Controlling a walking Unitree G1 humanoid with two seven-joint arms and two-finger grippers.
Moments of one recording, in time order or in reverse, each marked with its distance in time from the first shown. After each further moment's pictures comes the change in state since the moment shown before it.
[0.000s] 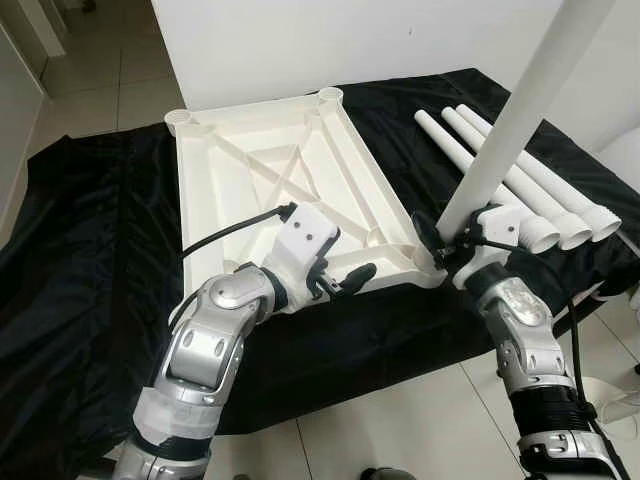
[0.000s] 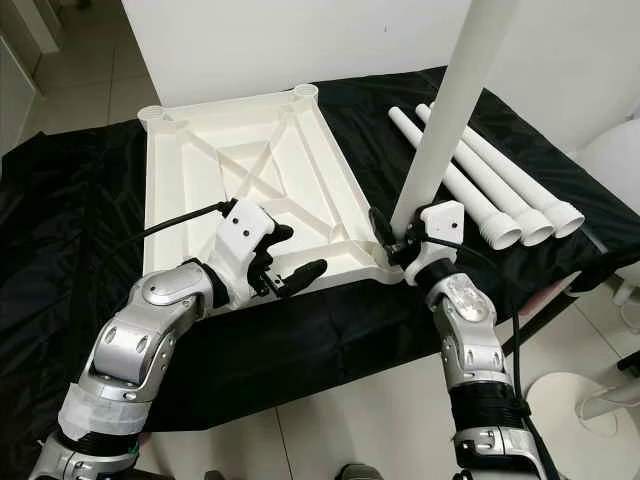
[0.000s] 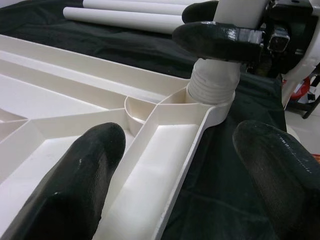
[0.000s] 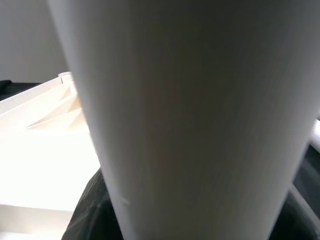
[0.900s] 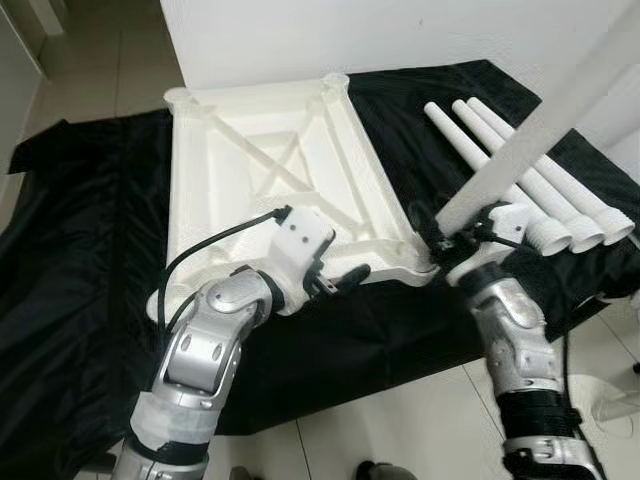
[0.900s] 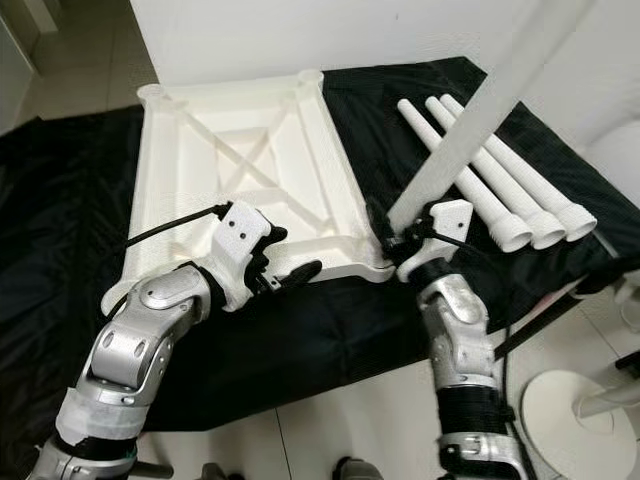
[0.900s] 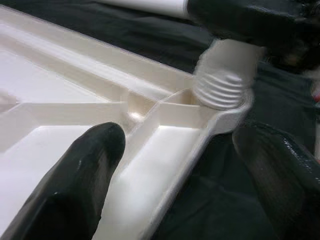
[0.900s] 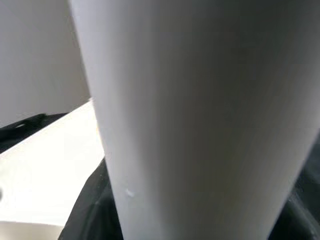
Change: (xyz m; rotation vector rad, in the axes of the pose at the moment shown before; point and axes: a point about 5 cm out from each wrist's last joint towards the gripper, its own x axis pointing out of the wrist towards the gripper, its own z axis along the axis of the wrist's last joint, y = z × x) left arm -0.001 0.001 -0.003 -0.010 0.003 0.074; right arm 0.001 0.016 0.018 0.128 -0.157 0.061
